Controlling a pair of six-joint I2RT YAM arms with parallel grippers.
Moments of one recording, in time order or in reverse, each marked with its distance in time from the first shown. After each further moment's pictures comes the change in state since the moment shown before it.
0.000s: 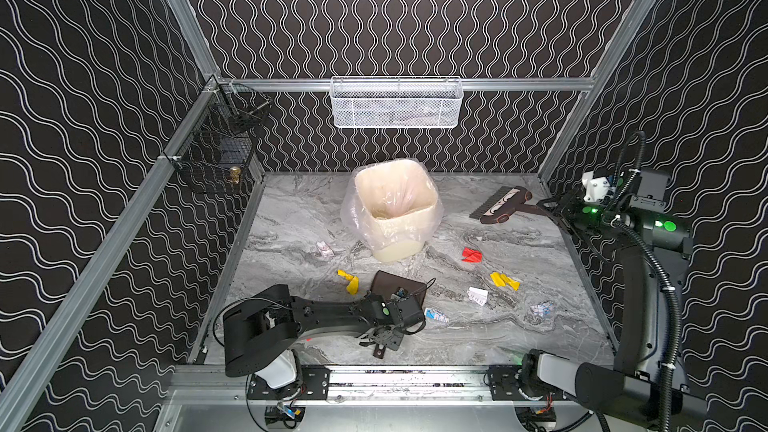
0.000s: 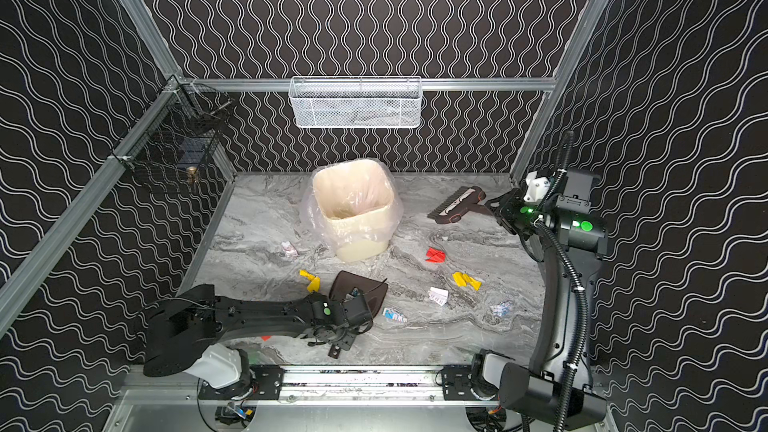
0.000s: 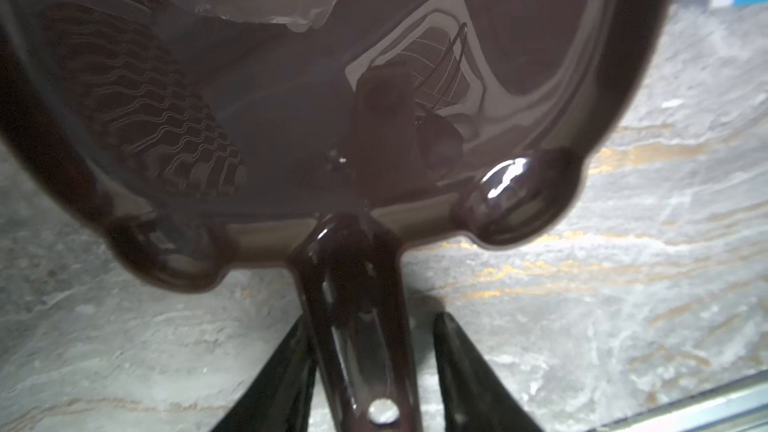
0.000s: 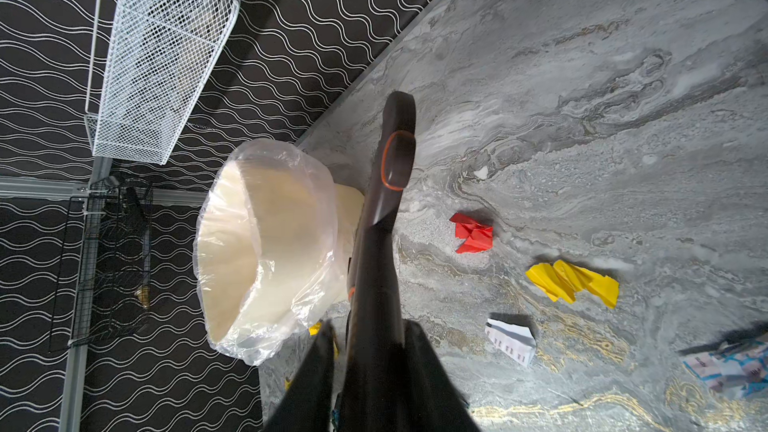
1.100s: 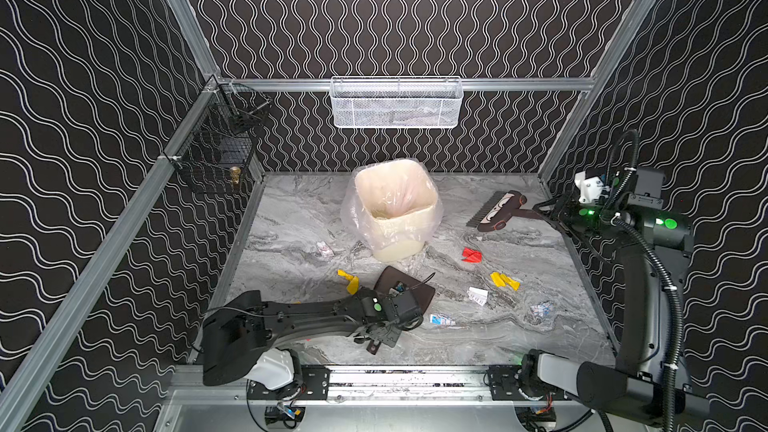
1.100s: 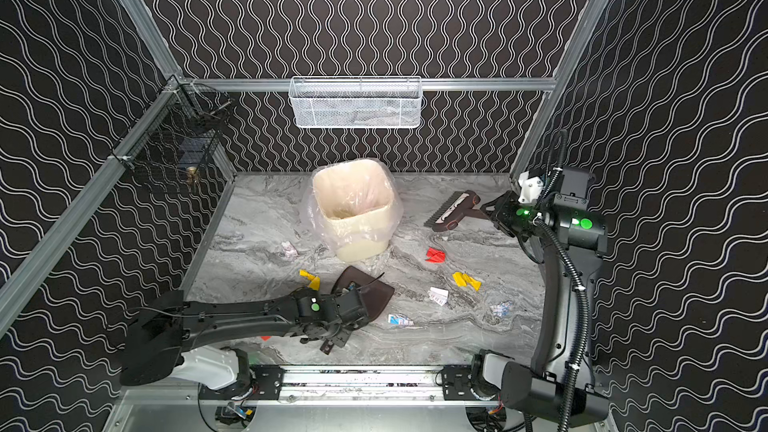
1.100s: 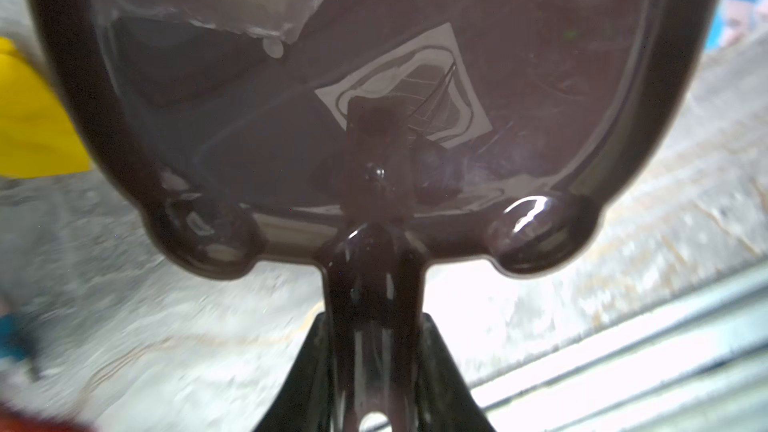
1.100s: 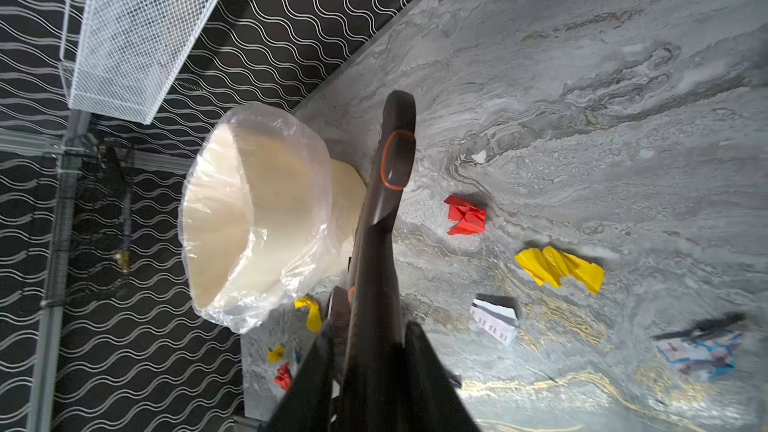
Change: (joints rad) left arm 0.000 -0.142 0.061 -0.175 -0.019 0.066; right arm 0.048 0.020 0.071 -0.126 0.022 -0.119
